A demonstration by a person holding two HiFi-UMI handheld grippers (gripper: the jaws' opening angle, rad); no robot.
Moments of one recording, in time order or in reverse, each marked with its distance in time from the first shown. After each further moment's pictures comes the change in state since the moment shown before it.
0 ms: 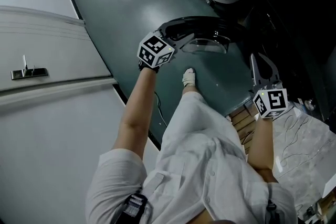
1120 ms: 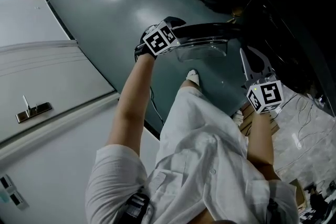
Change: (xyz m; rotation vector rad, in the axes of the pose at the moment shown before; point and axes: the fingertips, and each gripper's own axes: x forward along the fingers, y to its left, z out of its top) left arm 0.110 0.059 -0.093 0.319 0.541 -0.283; right arm 0.071 -0.023 -0.042 0.093 0.028 -0.044
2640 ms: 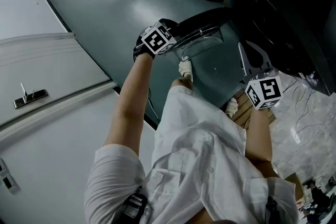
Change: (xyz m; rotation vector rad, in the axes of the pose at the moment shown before) left arm 0.014 -0.090 -0.004 -0.137 0.102 0.046; right arm -0.096 -0.003 -0.001 0.021 -0.016 -0.004
